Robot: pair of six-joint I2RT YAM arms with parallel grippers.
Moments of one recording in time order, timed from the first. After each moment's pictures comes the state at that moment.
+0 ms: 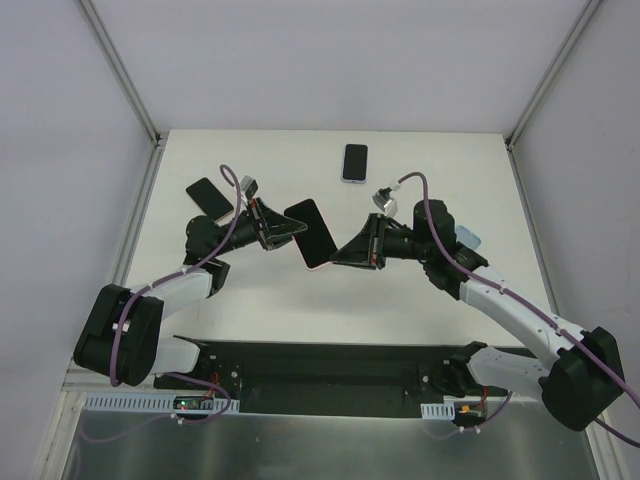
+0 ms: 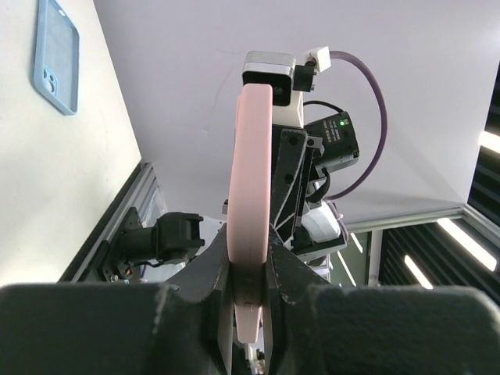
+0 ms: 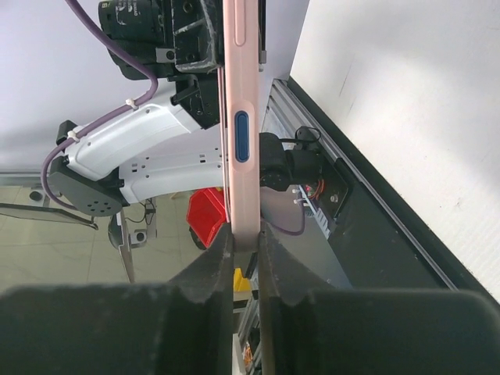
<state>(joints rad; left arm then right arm) -0.30 1.31 0.47 1.09 0.90 -1.71 0.62 1.11 0.77 0.06 -0.75 1.12</state>
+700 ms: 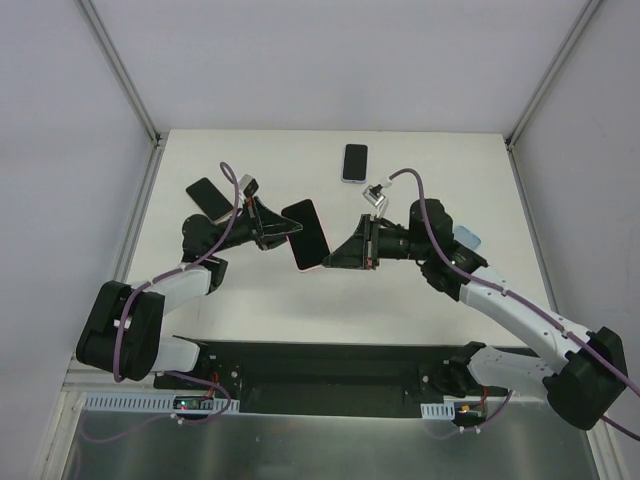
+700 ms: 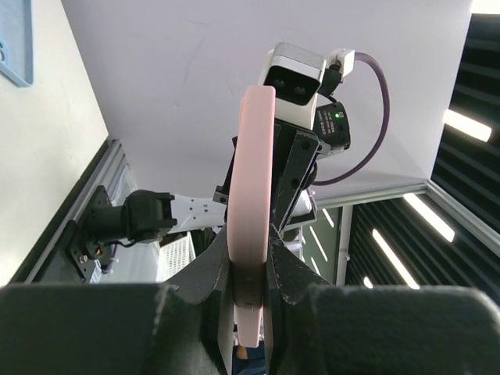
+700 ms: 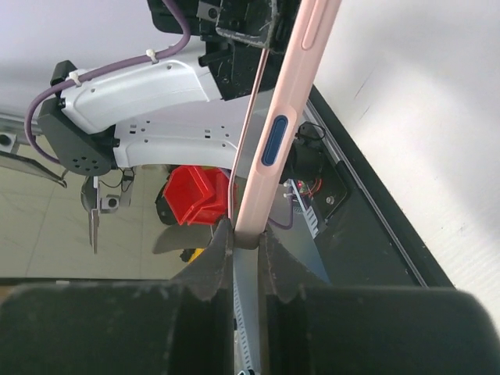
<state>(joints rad) -0.27 1.33 0.47 1.14 0.96 -1.79 0.71 1.10 0.82 0.07 -0.75 1.01</state>
